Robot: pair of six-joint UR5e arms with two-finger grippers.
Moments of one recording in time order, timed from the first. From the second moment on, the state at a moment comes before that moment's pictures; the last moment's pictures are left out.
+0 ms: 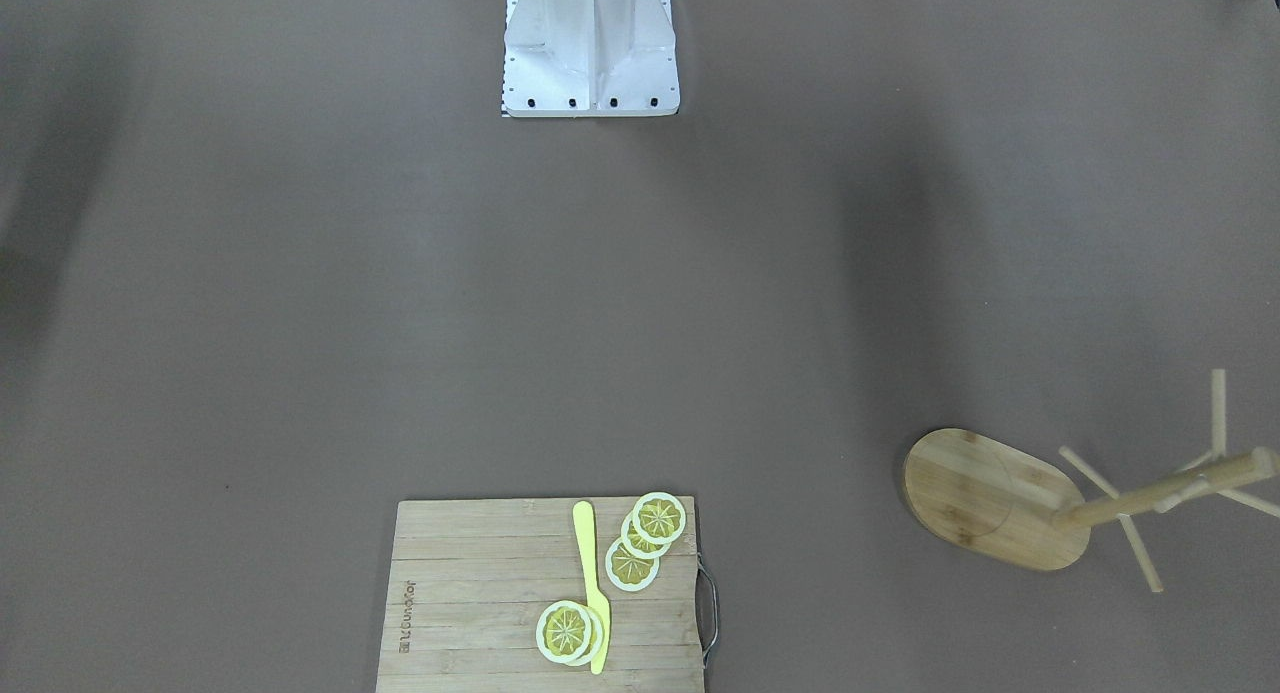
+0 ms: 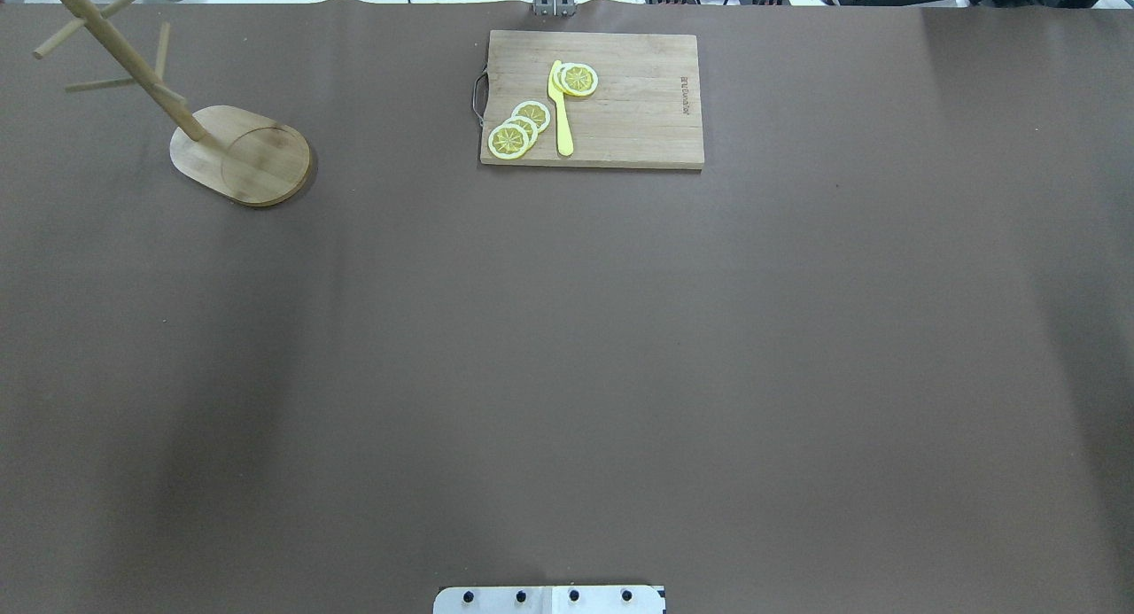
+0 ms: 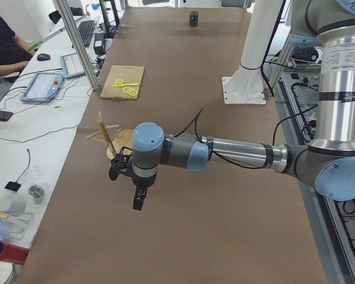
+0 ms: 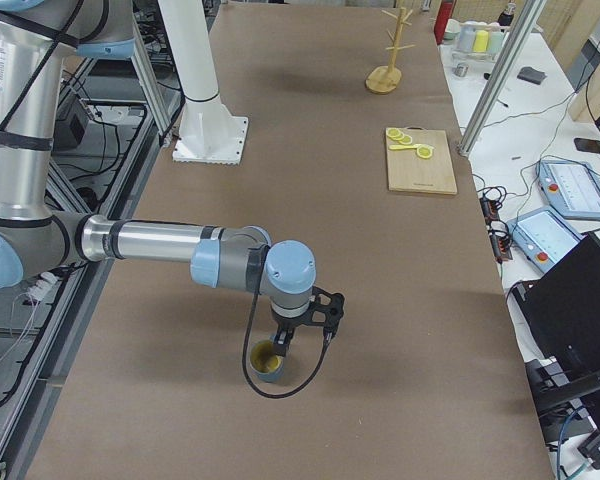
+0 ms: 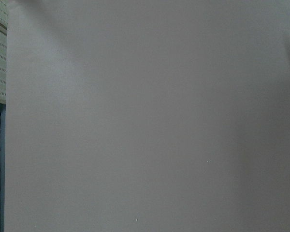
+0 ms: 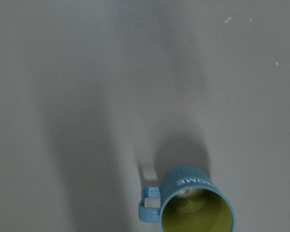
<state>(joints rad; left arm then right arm) -1.63 -1.54 -1.71 -1.65 -2.23 0.01 1.65 -1.85 1.82 -1.66 2.38 0.10</state>
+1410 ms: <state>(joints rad) -1.63 -1.54 -1.70 -1.65 -2.23 0.01 1.65 -1.92 1.49 -1.13 2.37 0.35</state>
